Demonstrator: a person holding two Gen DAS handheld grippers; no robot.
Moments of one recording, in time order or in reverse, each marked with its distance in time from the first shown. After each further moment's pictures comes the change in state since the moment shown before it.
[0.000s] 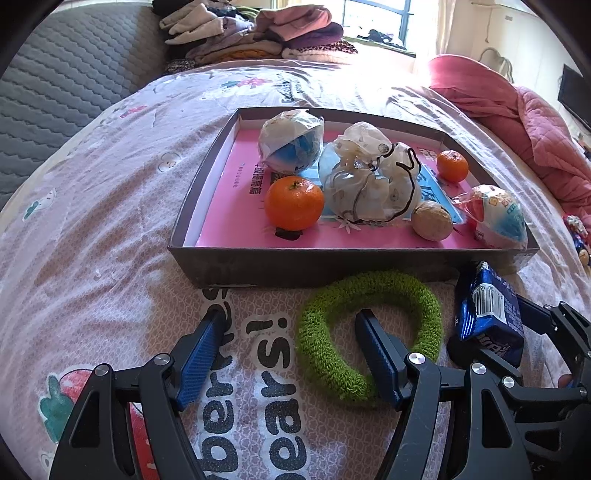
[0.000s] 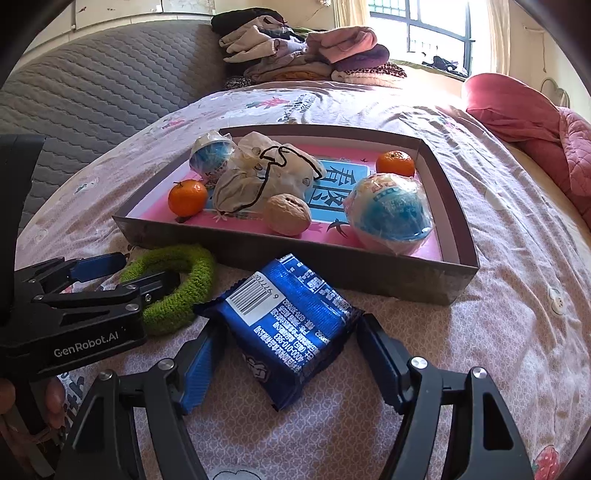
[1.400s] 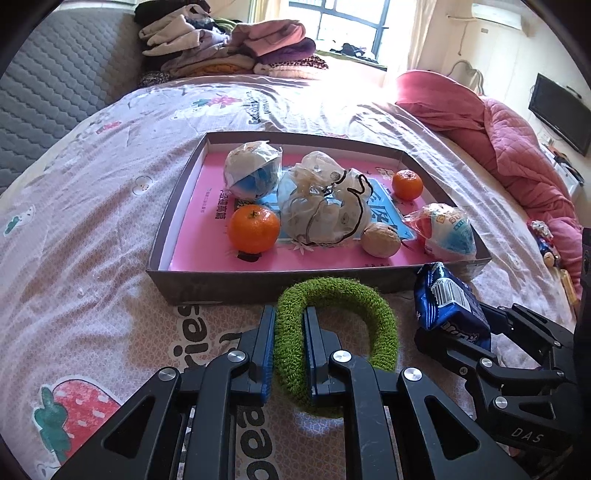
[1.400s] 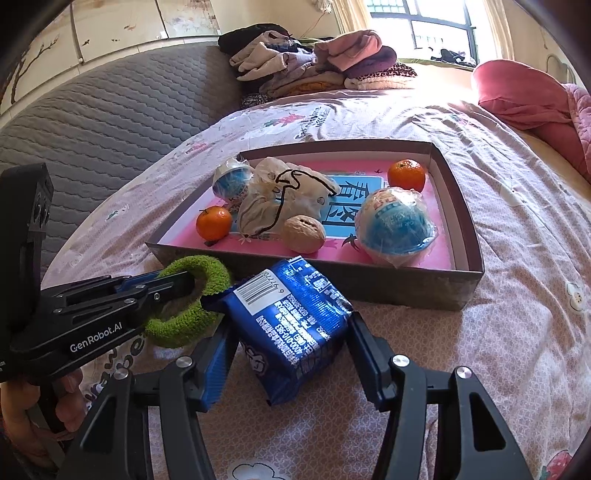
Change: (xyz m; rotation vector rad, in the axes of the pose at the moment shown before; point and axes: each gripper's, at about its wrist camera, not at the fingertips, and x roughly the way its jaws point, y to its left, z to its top) left arm -0.023 -0.008 0.006 0.021 -0.052 -0.139; right arm -0.016 -0.012 0.004 0.068 -0.058 0.149
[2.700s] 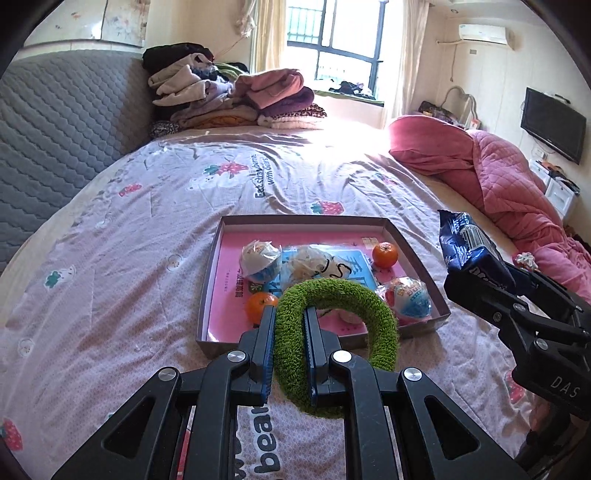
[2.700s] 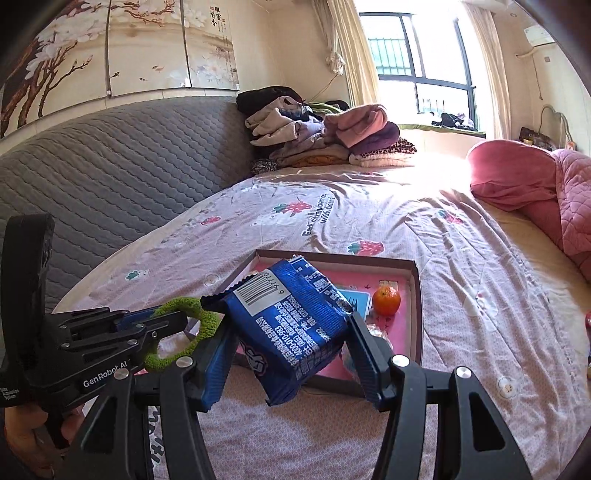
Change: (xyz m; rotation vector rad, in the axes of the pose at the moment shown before) left arm -0.087 -0.013 0.040 0.026 -0.165 0.044; right arm -0.088 0.028 0.068 -0.104 -0.237 -0.044
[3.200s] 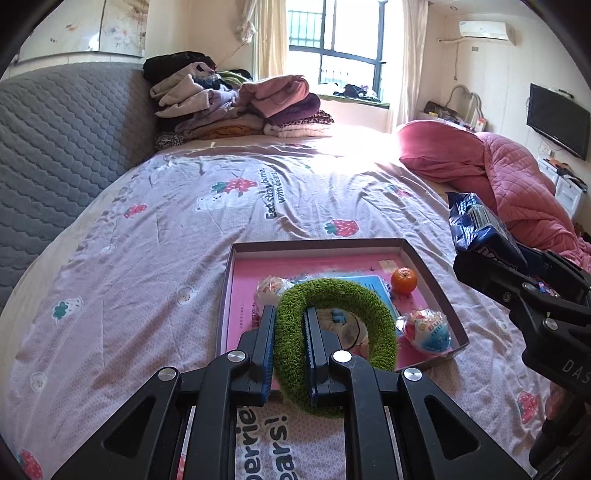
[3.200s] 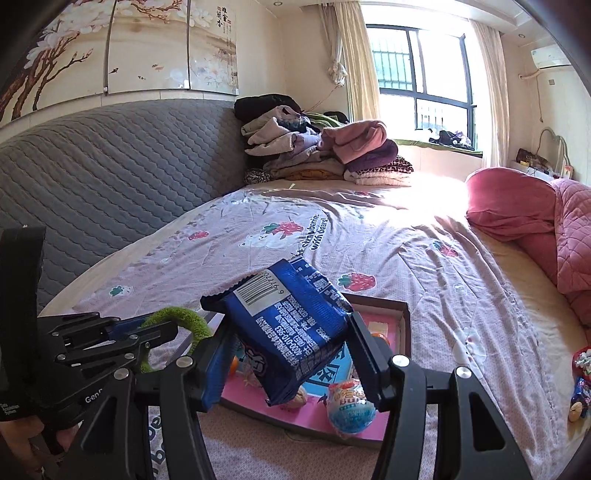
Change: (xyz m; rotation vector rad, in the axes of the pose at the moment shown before) left arm 0.016 0.008 0.039 0.025 -0.019 0.044; right arm 0.024 -0.002 0.043 -0.041 -0.019 -0.056
